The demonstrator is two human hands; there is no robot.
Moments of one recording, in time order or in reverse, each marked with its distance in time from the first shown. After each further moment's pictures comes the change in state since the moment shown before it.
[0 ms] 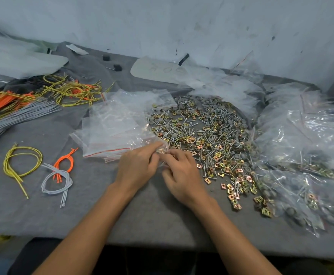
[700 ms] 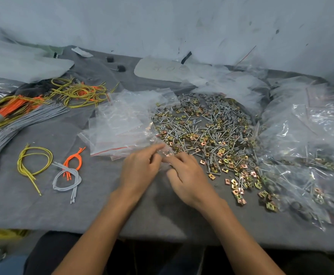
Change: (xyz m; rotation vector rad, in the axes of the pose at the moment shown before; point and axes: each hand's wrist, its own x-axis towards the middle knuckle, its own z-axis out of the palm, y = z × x) left_hand -0.013 0.014 -0.014 -0.172 0.011 -0.142; right_hand -0.012 -0.015 -0.017 0.116 -0.107 0.058
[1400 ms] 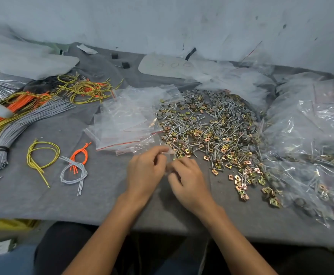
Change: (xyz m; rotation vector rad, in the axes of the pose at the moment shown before) left_hand -0.022 0.014 -0.003 -0.059 0.090 -0.114; right_hand -0.019 -0.003 0.020 0.124 0.130 -0.014
